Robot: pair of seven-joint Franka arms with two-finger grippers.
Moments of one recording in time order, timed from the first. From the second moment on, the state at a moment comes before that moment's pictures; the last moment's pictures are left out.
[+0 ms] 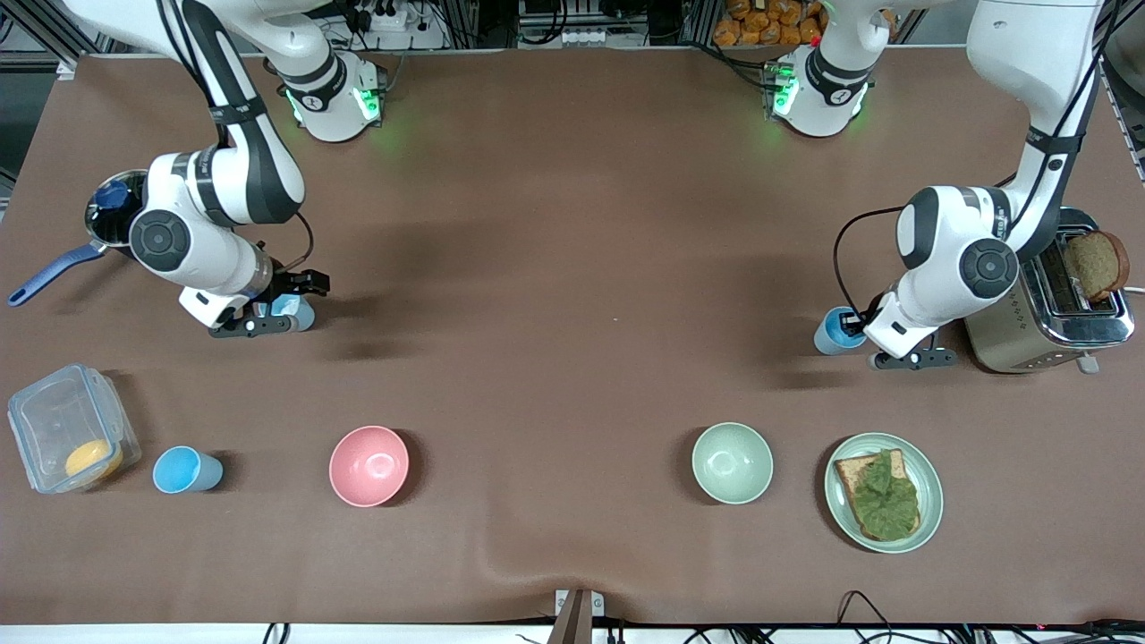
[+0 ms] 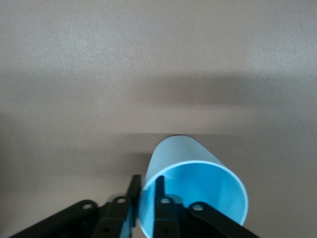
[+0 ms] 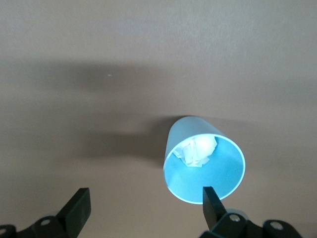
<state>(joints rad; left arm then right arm) -0.03 0.32 -0.03 -2.17 0.02 2.40 -0.11 0.19 0.16 -0.11 -2.27 0.00 2.21 -0.01</state>
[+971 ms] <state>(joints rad) -0.03 0.20 -0.03 -2.04 0.02 2.27 -0.11 0.18 0.26 -0.11 -2.25 0.00 2.21 -0.01</state>
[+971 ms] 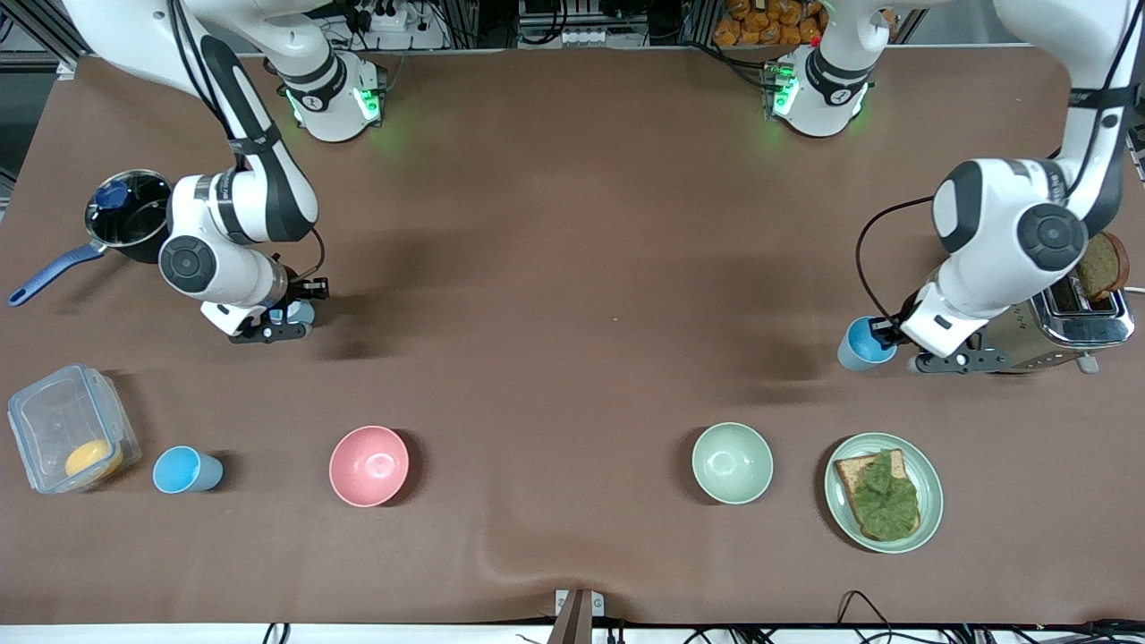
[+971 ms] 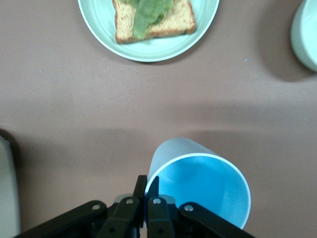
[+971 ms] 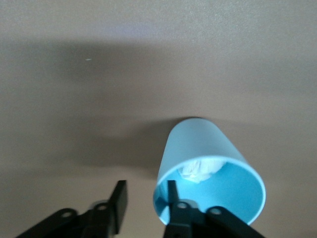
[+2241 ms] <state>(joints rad) -0.04 0.17 -0.27 -1.79 0.02 1.98 -0.44 0.59 0.42 -0.08 -1.80 0.32 1.91 0.42</state>
